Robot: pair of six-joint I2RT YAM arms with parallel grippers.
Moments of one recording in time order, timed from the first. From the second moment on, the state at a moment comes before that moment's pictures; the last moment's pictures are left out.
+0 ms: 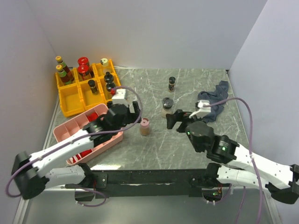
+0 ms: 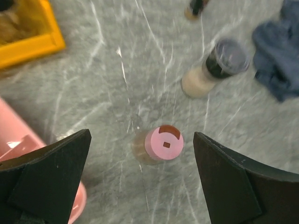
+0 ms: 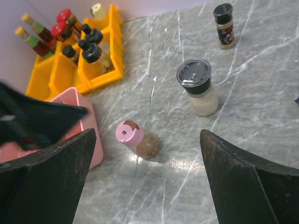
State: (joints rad) left arm -0.86 1.07 0.87 -0.23 -0.50 -0.56; right arm 1.09 0.77 0.81 -0.33 0.79 0.61
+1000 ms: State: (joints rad) left arm -0.87 1.52 0.96 -0.15 -0.29 -0.49; right arm 1.08 0.59 0.62 -0.25 0.83 0.58
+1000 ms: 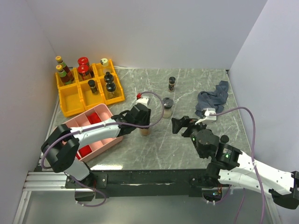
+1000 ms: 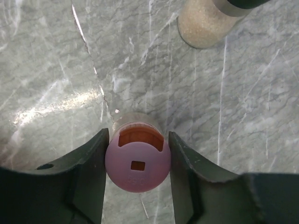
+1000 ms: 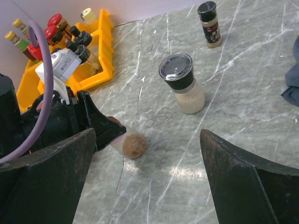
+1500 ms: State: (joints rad) left arm -0.72 1.50 1.27 -0.32 -0.41 -0.40; right arm 1.08 0.66 0.58 -0.20 0.82 0.58
